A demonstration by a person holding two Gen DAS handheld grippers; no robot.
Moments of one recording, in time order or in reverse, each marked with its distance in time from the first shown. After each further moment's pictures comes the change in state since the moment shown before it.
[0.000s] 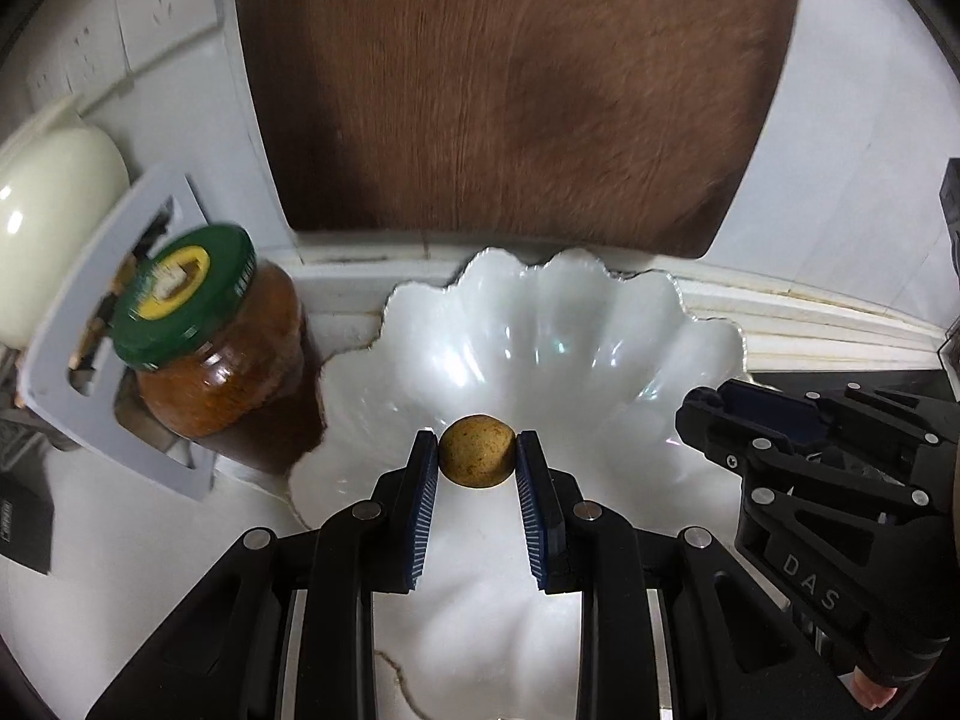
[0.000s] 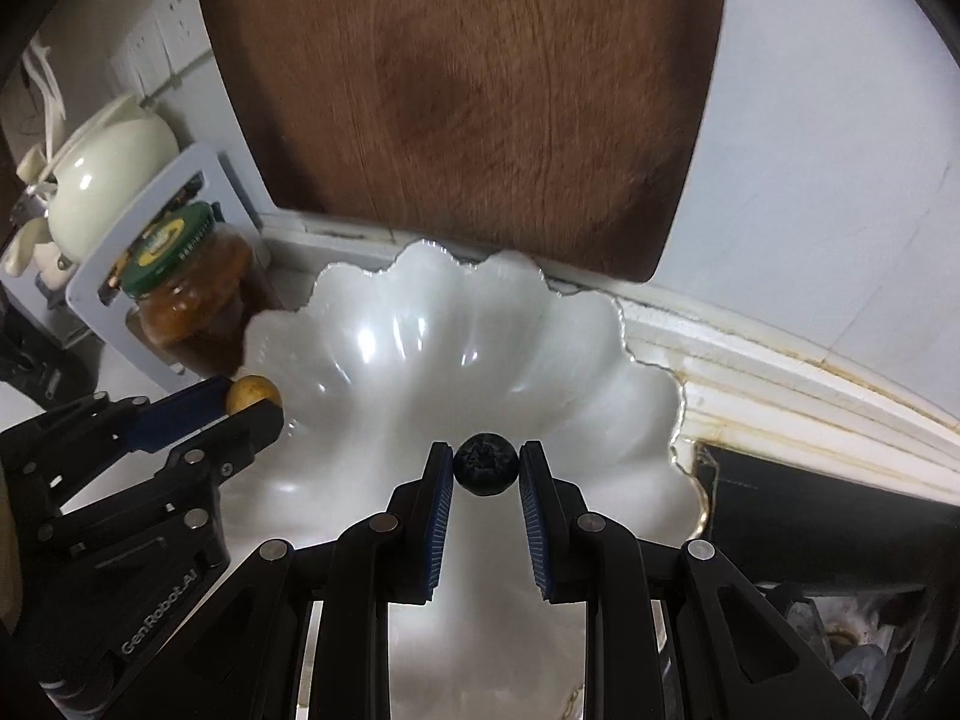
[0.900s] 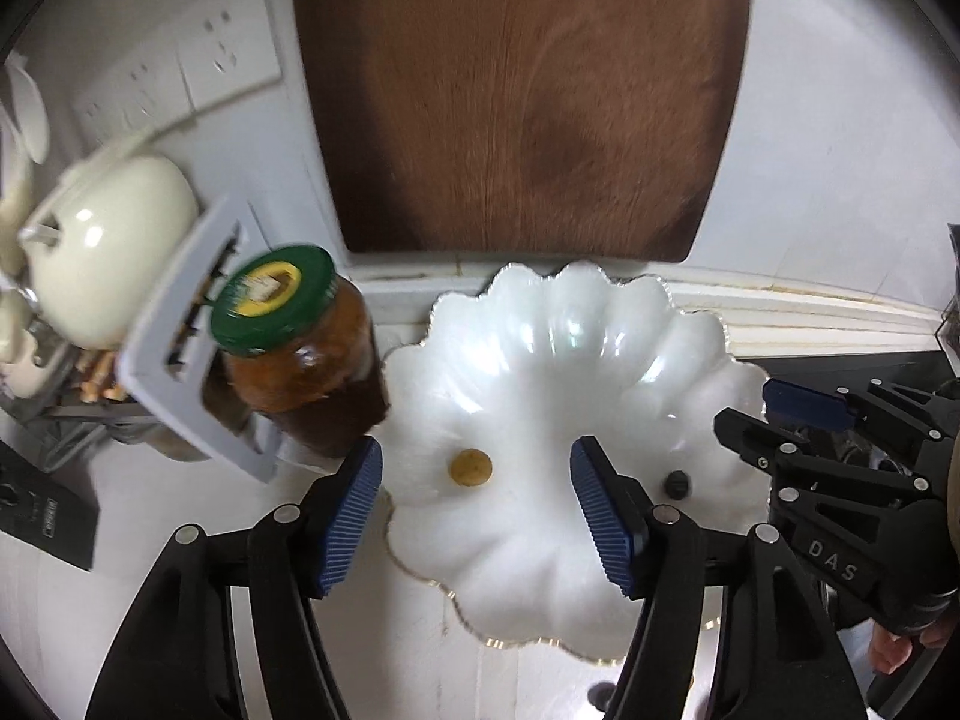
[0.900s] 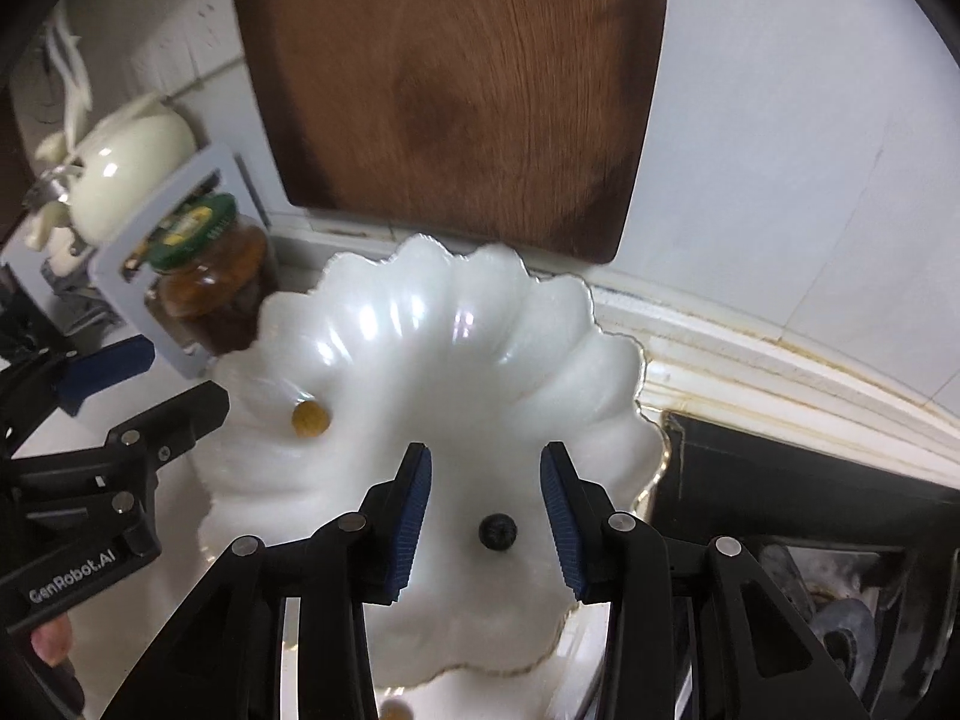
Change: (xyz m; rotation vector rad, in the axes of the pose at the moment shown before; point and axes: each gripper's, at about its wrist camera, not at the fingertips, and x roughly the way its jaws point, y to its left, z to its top) left arm -0.063 0.006 -0.020 0.045 -0.078 0.050; right arm -0.044 0.007 -0.033 -0.001 -0.066 -0.043
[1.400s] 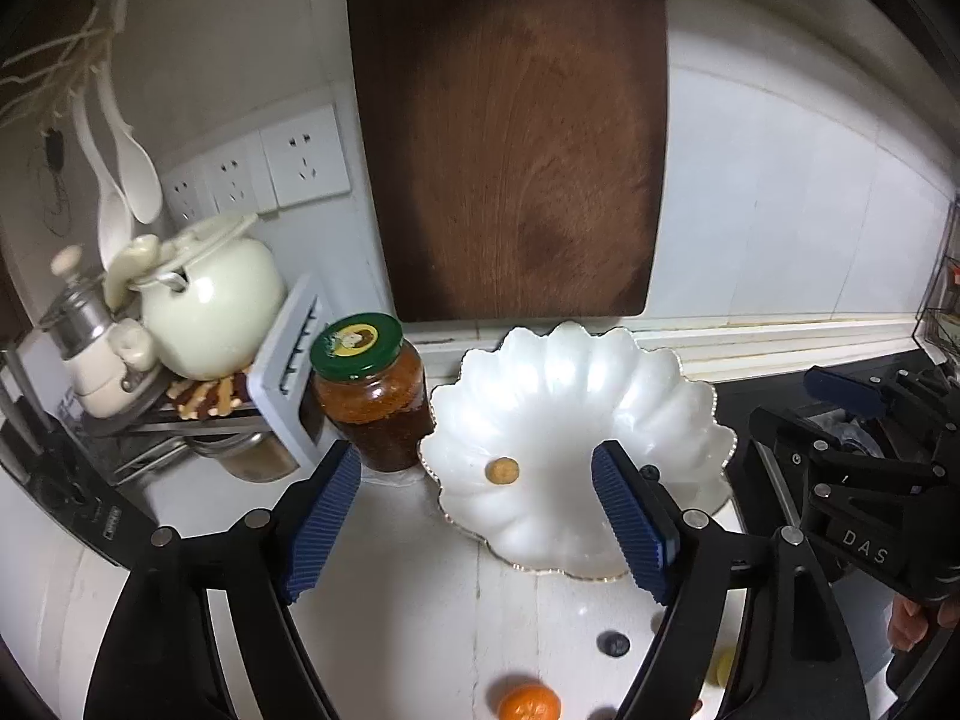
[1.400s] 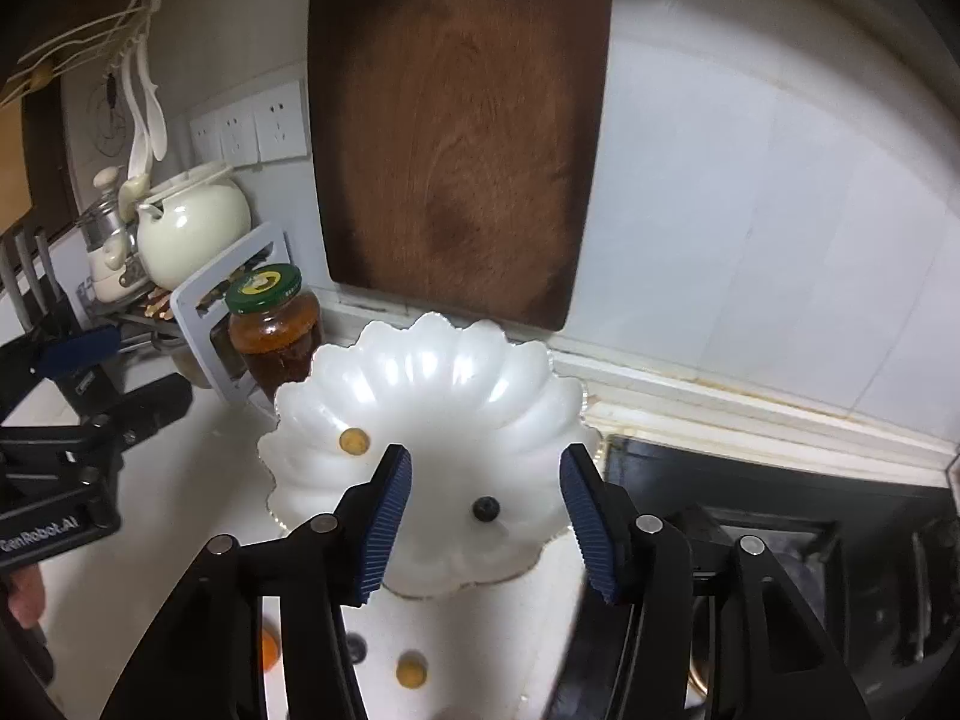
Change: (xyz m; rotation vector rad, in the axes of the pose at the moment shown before) left arm -0.112 0.013 -0.042 0.044 -0.209 0.024; right arm -0.103 0.018 -0.043 -0.018 -0.226 -0.083
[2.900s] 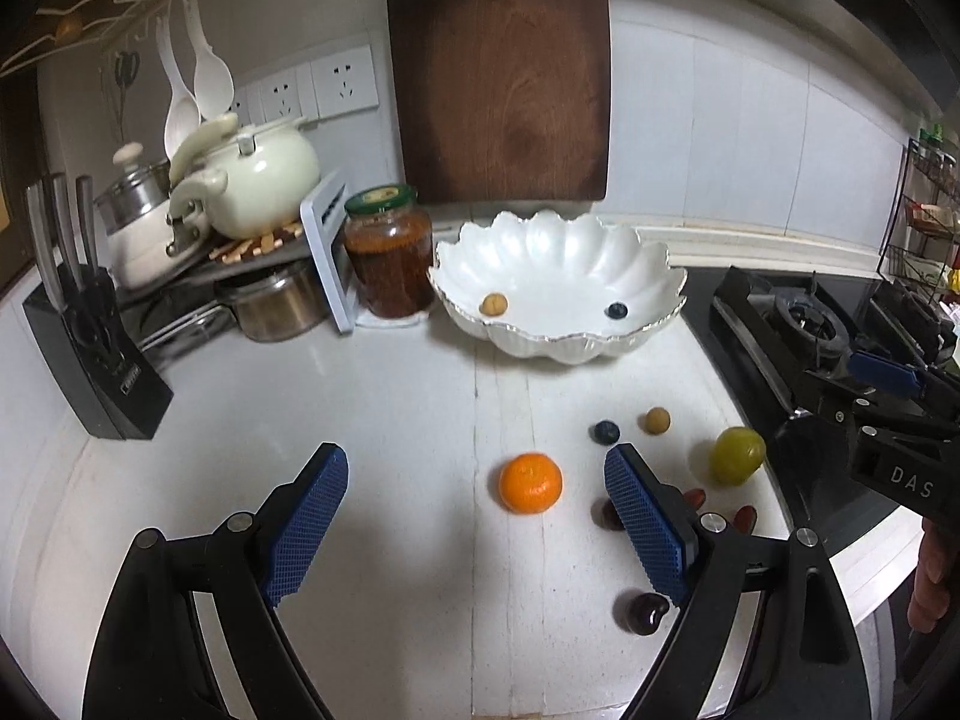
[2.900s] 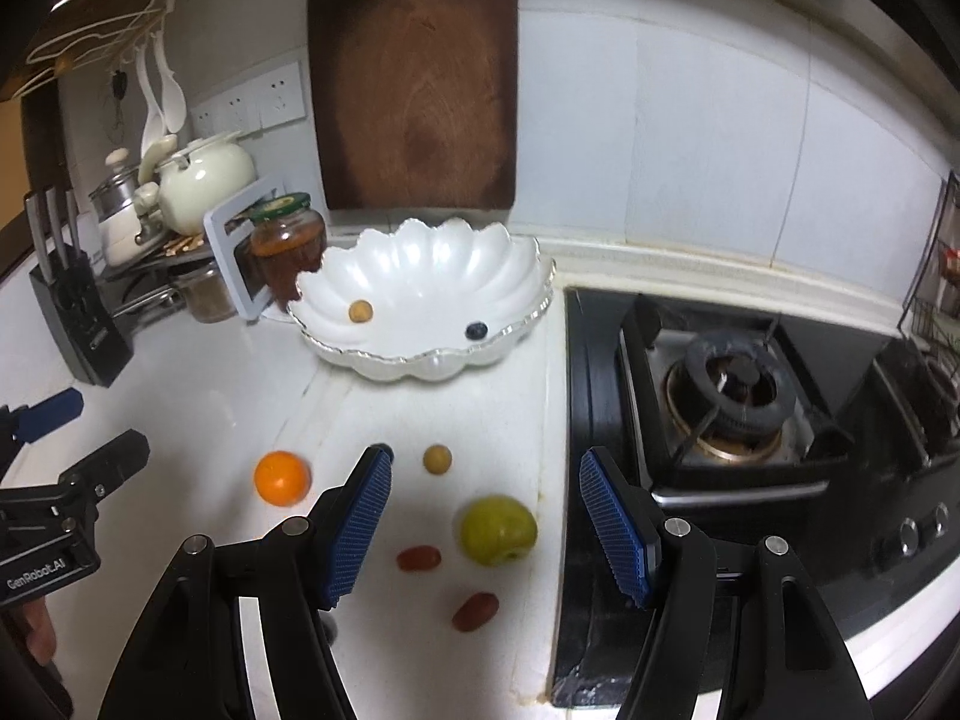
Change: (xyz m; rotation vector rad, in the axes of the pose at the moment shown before) left arm -0.077 0.002 -0.150 -0.009 0.039 -0.023; right arm -0.091 0.021 -0.144 0.152 0.019 -0.084
